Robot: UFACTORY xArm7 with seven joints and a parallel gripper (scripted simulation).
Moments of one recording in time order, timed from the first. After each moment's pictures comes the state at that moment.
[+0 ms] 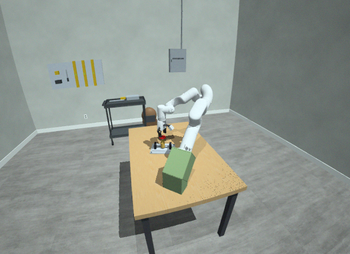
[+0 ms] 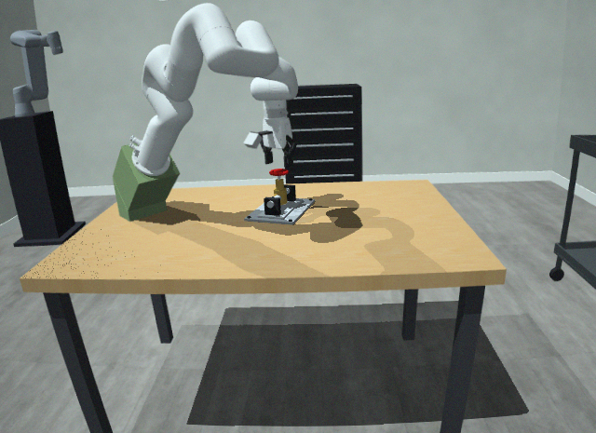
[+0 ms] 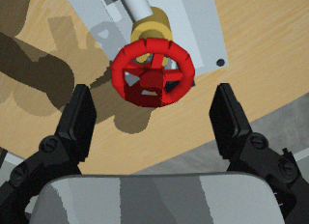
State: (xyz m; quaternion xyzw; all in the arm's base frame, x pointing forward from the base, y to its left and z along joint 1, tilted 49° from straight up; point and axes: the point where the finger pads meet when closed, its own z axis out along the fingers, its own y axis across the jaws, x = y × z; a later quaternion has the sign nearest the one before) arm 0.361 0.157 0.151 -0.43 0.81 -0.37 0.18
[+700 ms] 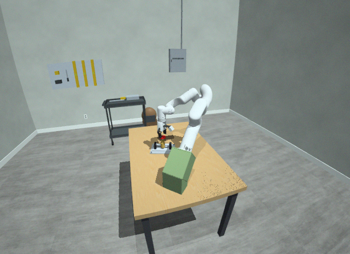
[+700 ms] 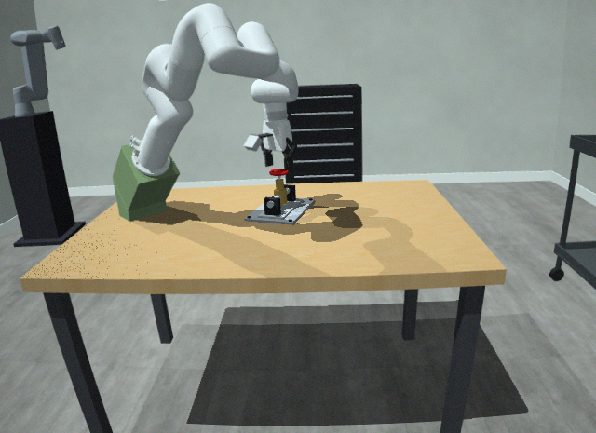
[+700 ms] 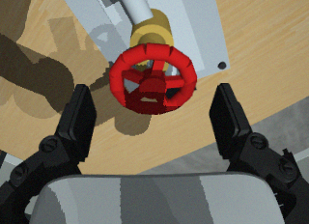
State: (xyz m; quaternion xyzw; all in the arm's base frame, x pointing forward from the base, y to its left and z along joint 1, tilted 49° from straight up) arm 0.366 0.153 0.145 -0.43 0.81 -0.37 0.18
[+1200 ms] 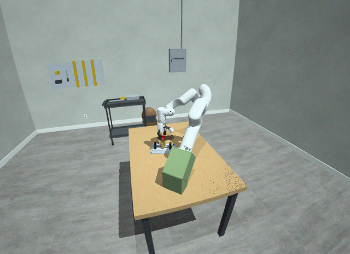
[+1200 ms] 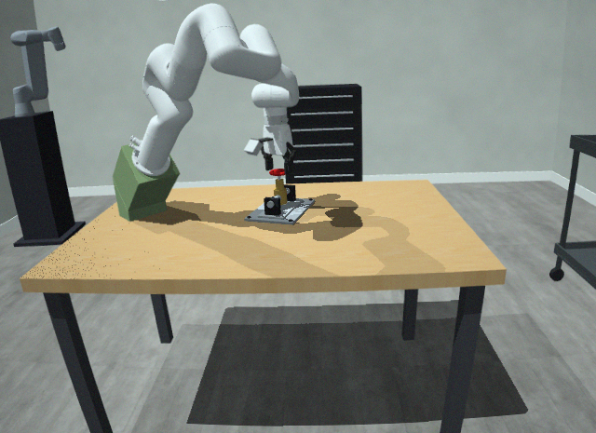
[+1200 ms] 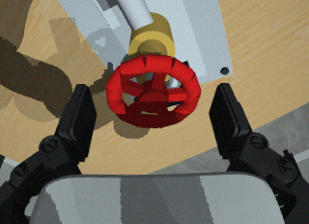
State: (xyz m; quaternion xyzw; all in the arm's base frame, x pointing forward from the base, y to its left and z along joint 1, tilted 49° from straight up) arm 0.374 0.147 0.136 -0.43 0.81 -0.37 0.18
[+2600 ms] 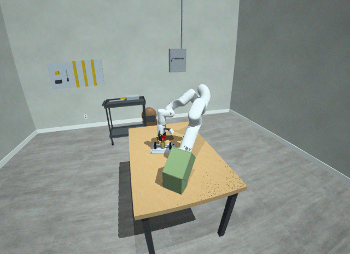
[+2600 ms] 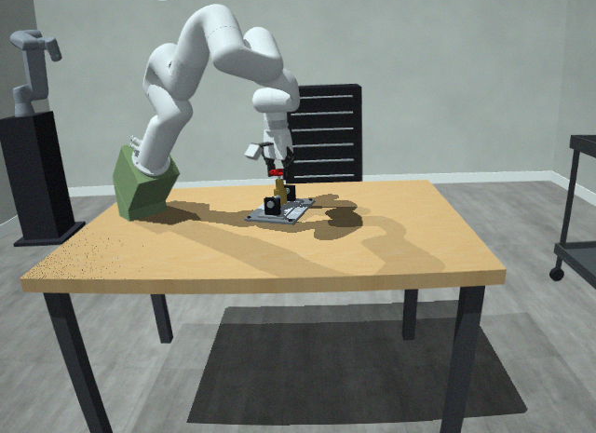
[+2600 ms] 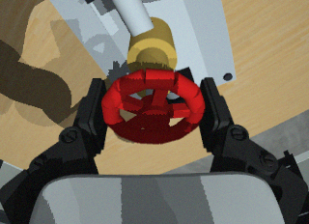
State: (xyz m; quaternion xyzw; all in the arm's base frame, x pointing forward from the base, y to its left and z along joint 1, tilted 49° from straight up) arm 0.383 0.140 0.126 -0.43 0.81 -0.37 0.18
